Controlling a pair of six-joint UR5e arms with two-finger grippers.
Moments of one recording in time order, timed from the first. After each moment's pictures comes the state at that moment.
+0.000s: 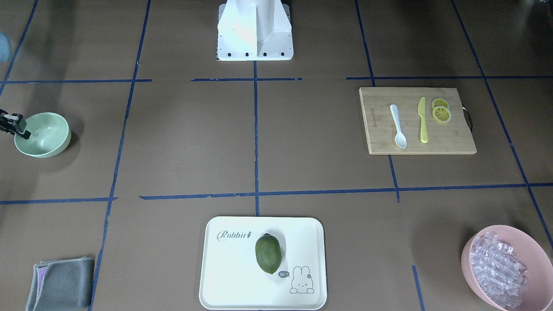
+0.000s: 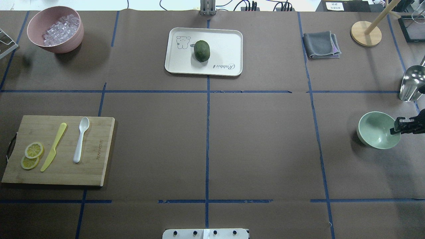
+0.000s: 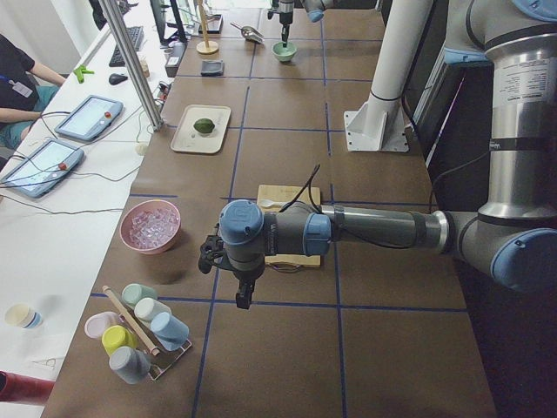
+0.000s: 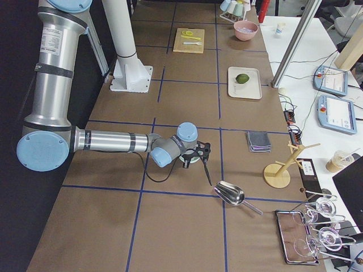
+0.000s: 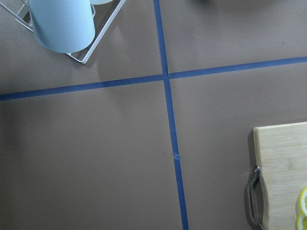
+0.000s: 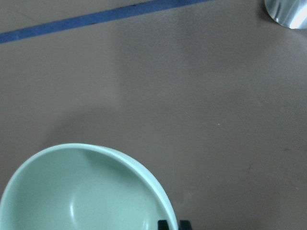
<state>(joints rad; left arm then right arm) -1.61 -1.49 -1.71 -1.53 -2.38 0.15 1.08 -1.75 1.64 -0.87 2.31 0.89</state>
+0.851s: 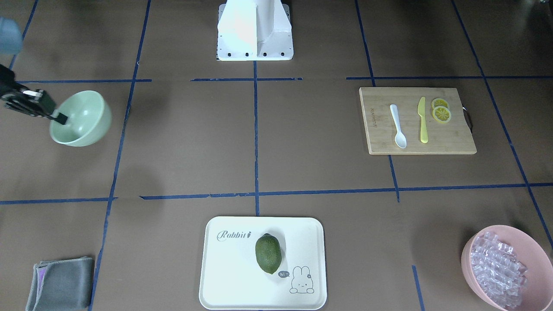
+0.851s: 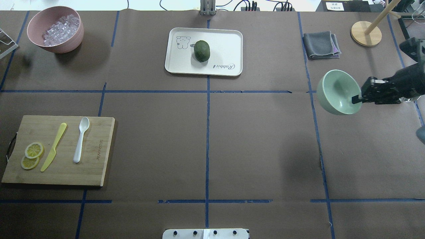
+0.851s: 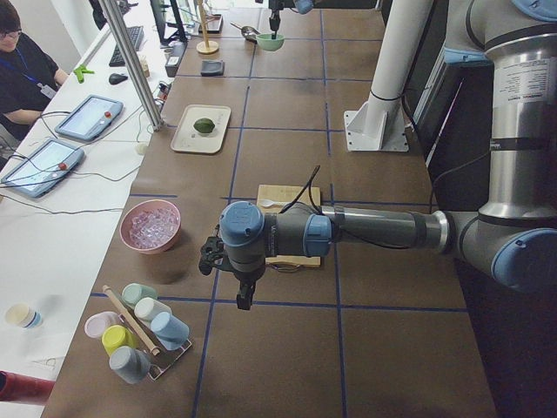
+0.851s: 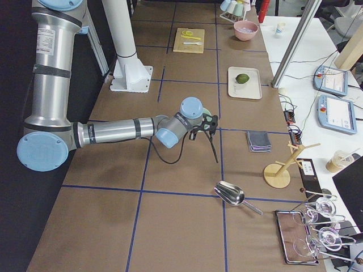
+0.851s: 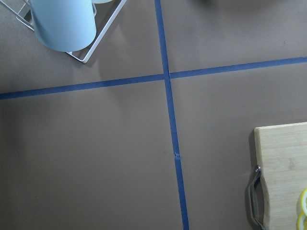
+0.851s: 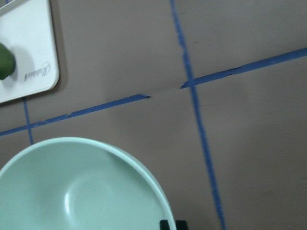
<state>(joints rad) -1.61 -1.49 -1.70 -1.53 -2.38 0.14 1.05 -1.52 1.85 -0.89 2.45 1.26</state>
